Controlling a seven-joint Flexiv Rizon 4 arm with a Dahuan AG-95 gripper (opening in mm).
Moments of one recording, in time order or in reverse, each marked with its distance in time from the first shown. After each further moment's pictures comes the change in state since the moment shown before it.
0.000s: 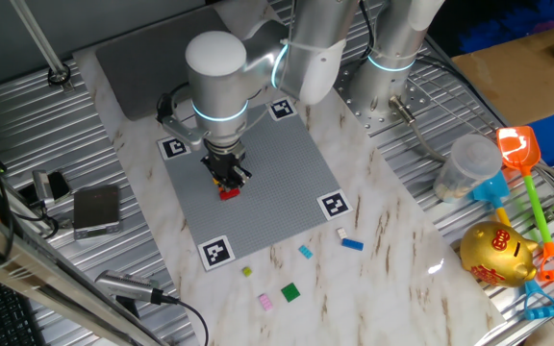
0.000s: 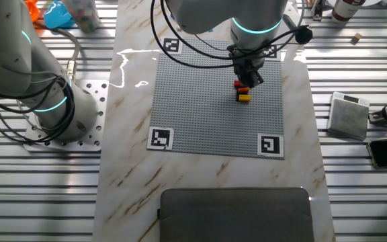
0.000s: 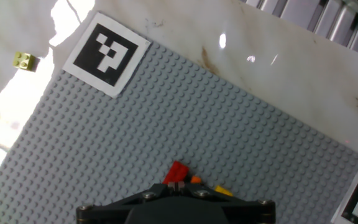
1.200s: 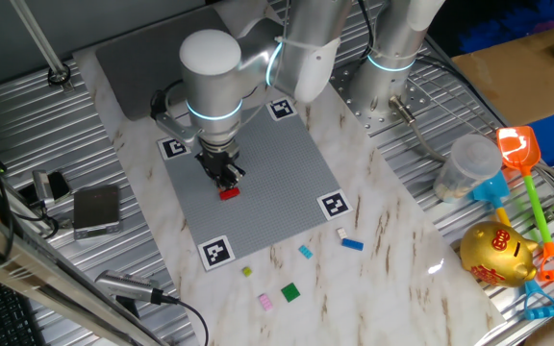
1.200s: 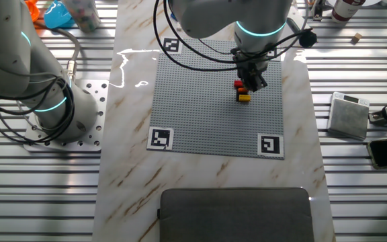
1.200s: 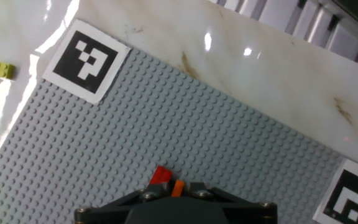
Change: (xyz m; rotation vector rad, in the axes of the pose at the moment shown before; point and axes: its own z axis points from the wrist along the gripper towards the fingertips) arm -0.004 -0.012 -0.008 0.021 0.010 0.060
